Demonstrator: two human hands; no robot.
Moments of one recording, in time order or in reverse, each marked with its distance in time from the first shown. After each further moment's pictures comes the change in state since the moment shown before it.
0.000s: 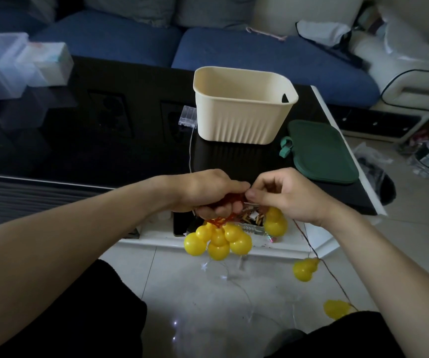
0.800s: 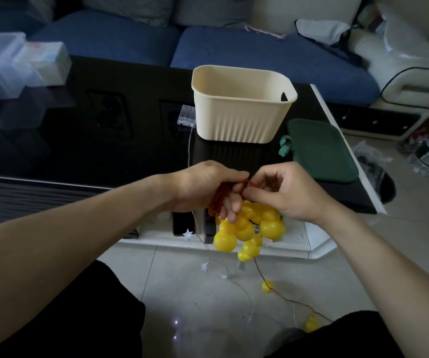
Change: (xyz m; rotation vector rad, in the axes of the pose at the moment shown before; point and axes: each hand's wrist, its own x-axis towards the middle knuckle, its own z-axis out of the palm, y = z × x) left_hand 0.003 -0.003 -0.001 -0.307 -0.021 0.164; right_hand 0.002 0.005 0.001 -0.029 0.126 -0.106
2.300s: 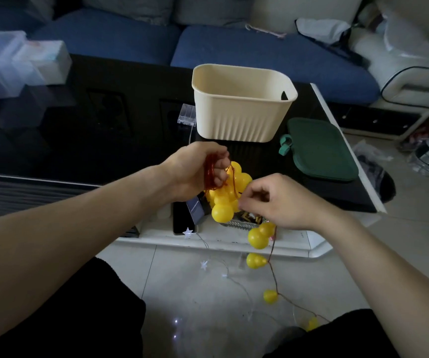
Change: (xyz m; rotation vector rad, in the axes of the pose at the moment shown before) left_hand 0.006 0.007 -0.014 -0.450 0.327 0.058; right_hand -0.005 -0.016 0.012 -0.310 -0.144 0.160
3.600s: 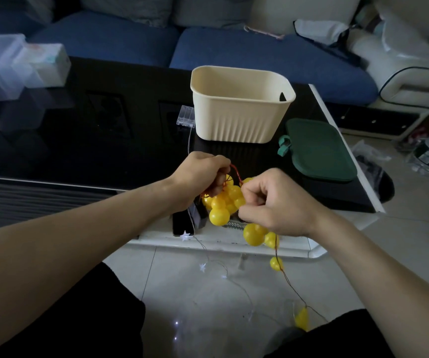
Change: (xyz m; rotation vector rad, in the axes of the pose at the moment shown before) left_hand 0.000 -0.016 0.008 0.372 0.197 0.185; right_hand -0.012 -0.026 0.003 0.180 0.069 -0.229
